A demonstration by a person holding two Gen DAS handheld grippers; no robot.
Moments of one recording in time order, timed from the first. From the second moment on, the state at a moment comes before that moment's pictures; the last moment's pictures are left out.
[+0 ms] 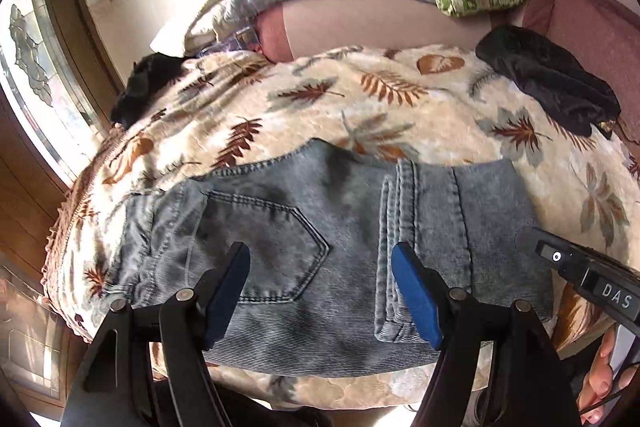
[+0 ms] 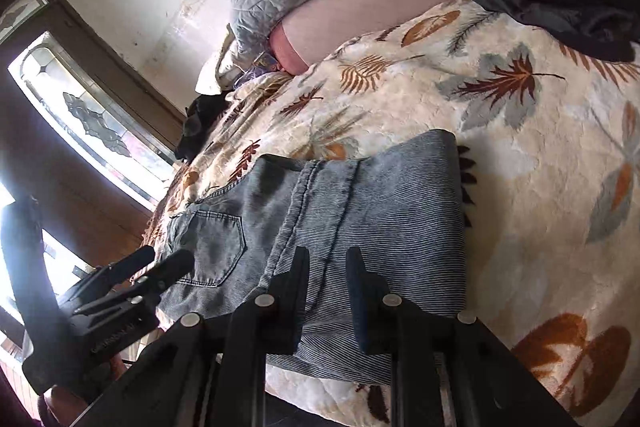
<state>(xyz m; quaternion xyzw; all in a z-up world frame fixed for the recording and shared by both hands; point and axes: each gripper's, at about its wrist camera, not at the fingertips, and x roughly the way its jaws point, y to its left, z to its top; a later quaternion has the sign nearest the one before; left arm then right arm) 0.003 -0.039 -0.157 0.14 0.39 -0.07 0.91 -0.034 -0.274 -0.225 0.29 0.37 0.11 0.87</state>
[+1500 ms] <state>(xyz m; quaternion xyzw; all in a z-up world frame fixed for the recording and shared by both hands) 0.025 0.046 -0.164 0.10 0.41 0.03 0.91 0.006 -0.186 -0.260 0.20 0.47 0.16 0.85</state>
